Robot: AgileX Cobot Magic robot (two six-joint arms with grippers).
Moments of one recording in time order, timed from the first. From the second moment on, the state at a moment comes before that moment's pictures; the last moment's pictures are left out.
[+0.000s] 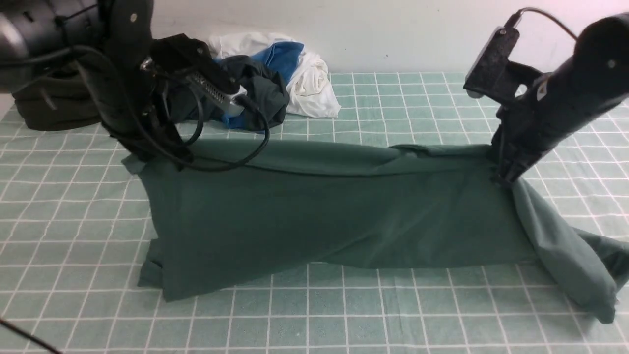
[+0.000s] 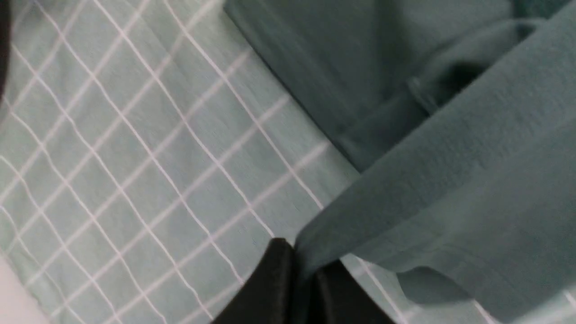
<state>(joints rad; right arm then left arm) 0.24 1.77 -1.42 -0.10 0.87 -0.63 -0.28 1.81 -1.62 0.30 1.13 0.32</state>
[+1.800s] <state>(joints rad) -0.19 1.79 -1.42 0.21 0.99 -0.20 -0.31 1.90 -1.35 0.24 0.97 0.05</state>
